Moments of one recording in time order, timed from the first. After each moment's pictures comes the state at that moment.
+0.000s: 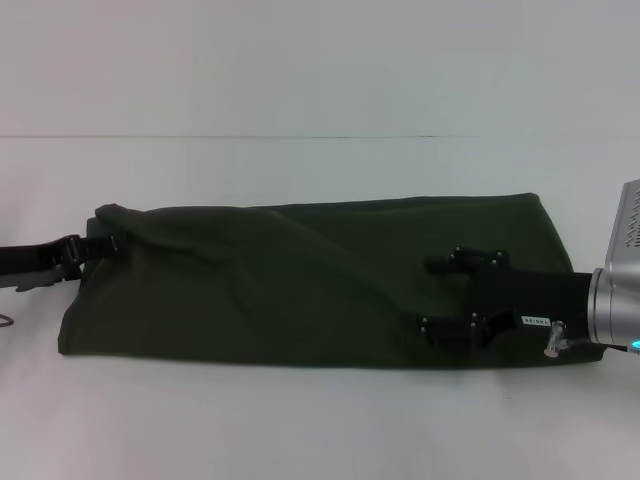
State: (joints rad) left arm -0.57 -1.96 0.76 0.59 2.20 0.97 -2.40; right arm 0.54 2.08 -0.99 -0.61 -1.86 -1.24 1.21
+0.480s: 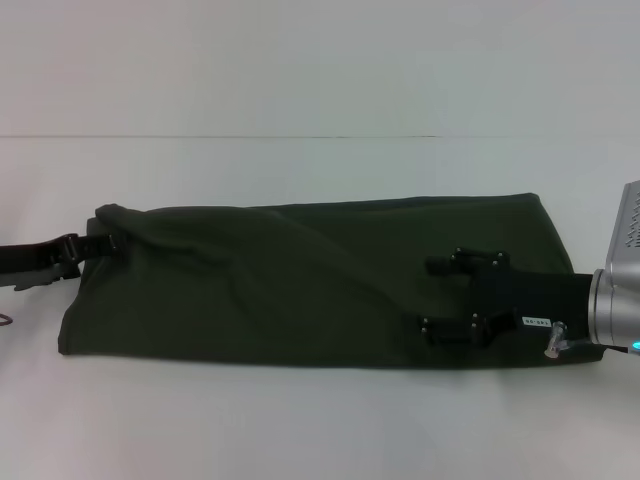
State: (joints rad) left arm -0.57 -1.97 0.75 0.59 2.20 0.97 -2.40; right arm 0.54 2.08 -0.99 -0.60 -1.86 -1.24 1.21
